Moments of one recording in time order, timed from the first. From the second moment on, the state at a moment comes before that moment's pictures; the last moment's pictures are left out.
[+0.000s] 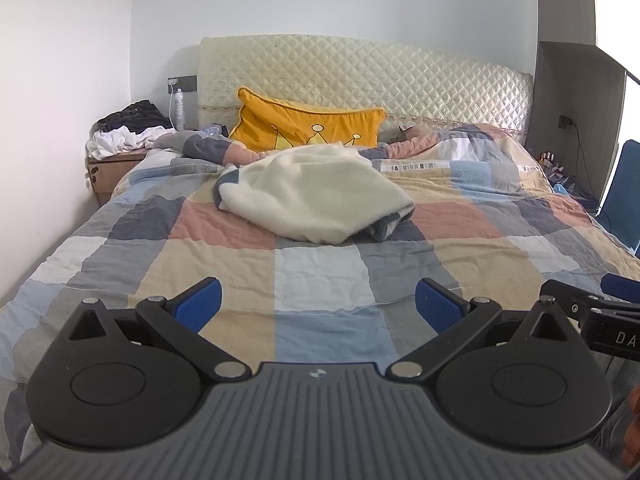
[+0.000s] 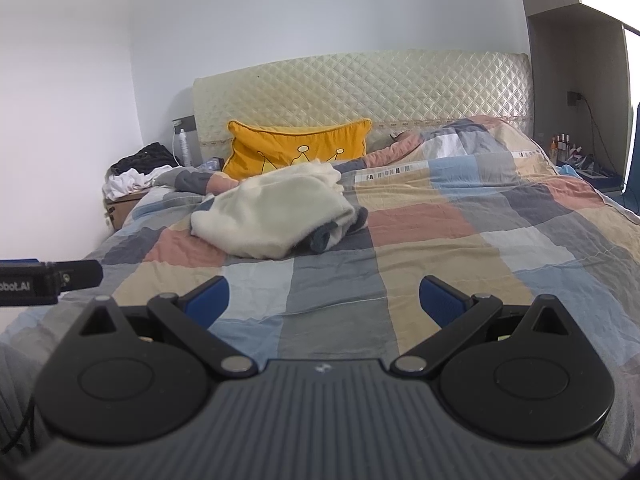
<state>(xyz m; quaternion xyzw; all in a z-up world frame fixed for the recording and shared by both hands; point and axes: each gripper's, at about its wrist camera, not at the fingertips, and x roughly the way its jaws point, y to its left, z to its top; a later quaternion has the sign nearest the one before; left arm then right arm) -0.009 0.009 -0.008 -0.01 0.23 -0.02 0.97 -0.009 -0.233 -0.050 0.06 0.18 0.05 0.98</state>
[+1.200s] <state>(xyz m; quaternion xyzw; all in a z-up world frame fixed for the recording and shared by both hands) 0.090 -0.003 -0.012 0.02 0.24 -0.05 0.97 0.065 -0.234 -0.055 0.08 0.19 0.05 0.98</state>
